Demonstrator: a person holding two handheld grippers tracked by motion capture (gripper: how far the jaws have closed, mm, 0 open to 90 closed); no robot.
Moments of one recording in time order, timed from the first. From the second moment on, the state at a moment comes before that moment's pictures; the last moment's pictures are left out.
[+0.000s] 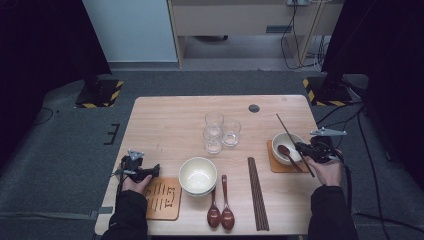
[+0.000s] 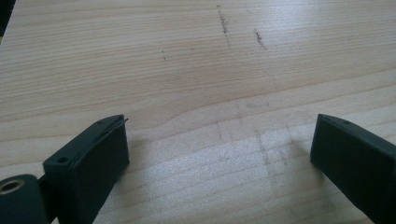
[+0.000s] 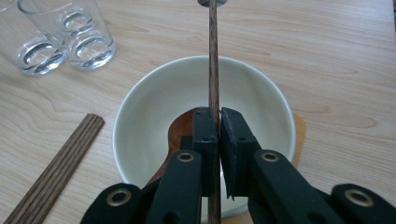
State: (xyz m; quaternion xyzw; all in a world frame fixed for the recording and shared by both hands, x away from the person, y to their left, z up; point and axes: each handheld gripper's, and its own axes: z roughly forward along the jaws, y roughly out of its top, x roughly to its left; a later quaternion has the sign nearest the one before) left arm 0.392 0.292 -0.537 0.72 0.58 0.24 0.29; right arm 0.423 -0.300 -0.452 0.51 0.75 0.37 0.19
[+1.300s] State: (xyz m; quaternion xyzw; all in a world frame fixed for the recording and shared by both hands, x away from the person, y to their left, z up) left arm 0.392 0.292 -0.537 0.72 0.58 0.24 0.29; right arm 0.416 -0.295 -0.446 0.51 0.75 0.37 0.21
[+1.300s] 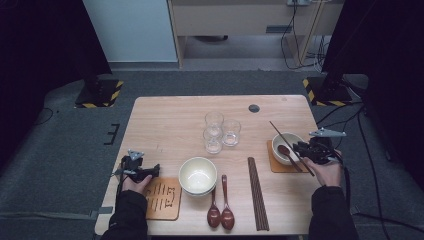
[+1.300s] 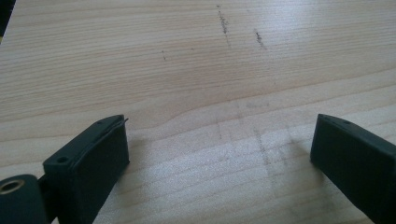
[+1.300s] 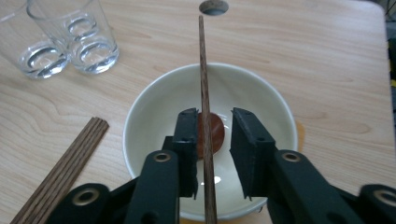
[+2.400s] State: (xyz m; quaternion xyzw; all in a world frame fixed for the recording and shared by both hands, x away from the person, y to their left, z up) left arm 0.392 0.292 -0.537 0.72 0.58 0.24 0.29; right arm 0.362 -0.276 -0.392 0.49 0.71 0.44 0.25
